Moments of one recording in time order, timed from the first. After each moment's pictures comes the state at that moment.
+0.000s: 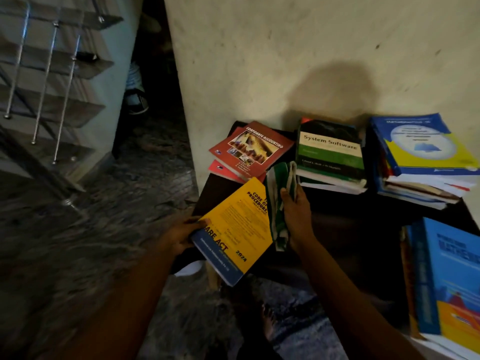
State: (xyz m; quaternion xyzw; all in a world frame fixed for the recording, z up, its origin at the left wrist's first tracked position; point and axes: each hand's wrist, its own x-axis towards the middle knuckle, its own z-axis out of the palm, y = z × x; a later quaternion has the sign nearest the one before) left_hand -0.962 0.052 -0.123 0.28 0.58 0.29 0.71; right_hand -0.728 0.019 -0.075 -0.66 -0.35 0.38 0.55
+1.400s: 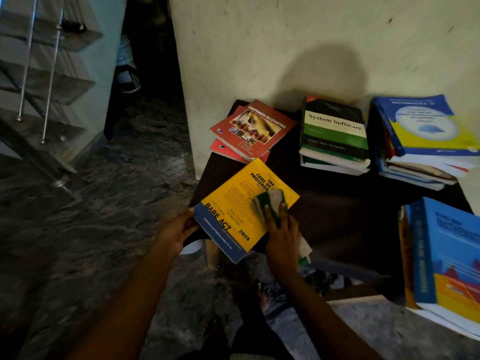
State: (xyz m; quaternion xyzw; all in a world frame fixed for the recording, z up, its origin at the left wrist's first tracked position) left_hand -0.977 0.022 -0.155 0.18 0.56 0.42 0.69; right_hand -0.757 -0.055 -0.170 -0.77 -0.62 0.01 0.16
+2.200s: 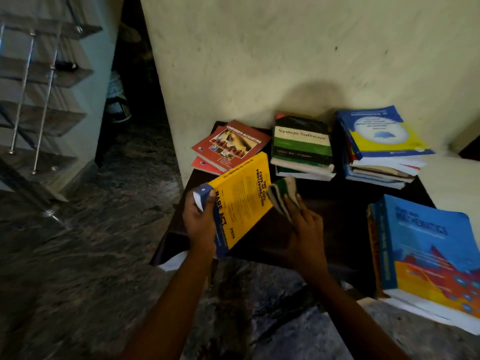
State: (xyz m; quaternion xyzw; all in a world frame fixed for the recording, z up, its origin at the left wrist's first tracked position) left_hand -0.865 -0.024 -0.063 0.38 0.56 0.59 0.44; right_hand -0.692 -0.095 -0.079 -0.71 -0.60 0.00 0.37
